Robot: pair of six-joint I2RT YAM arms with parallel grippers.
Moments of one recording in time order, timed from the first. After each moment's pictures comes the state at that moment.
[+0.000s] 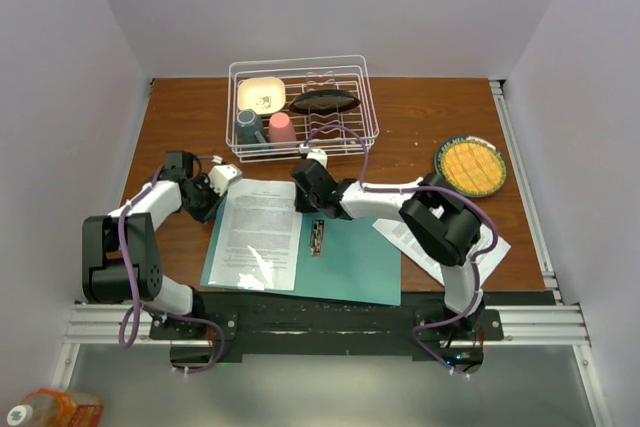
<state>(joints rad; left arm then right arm) 0.09 1.48 0.75 -0.50 0.33 0.79 0.90 1.99 1.23 -0.04 0.23 0.70</state>
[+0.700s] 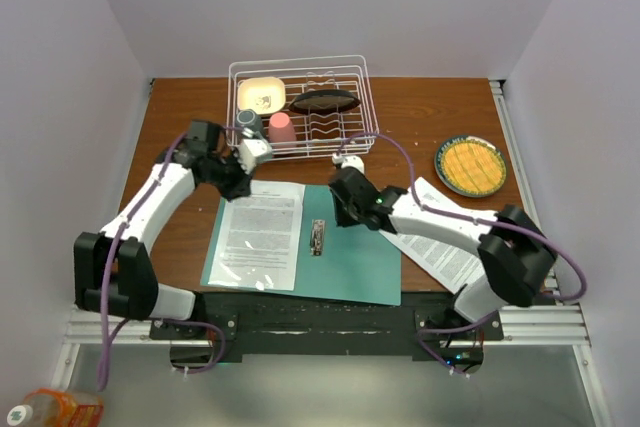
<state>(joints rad) -0.11 1.41 1.06 -0.75 0.50 0.70 0.87 1.58 1.02 -0.35 0.29 0.59</state>
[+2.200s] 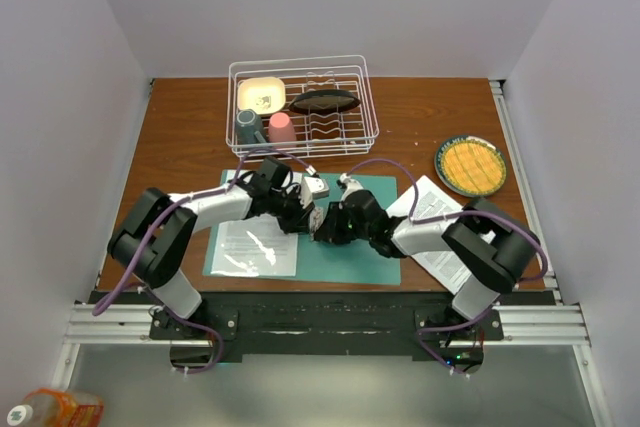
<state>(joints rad) -0.57 1.64 0.82 -0.19 0.60 0.37 0.84 1.66 0.59 0.43 -0.10 0.78</state>
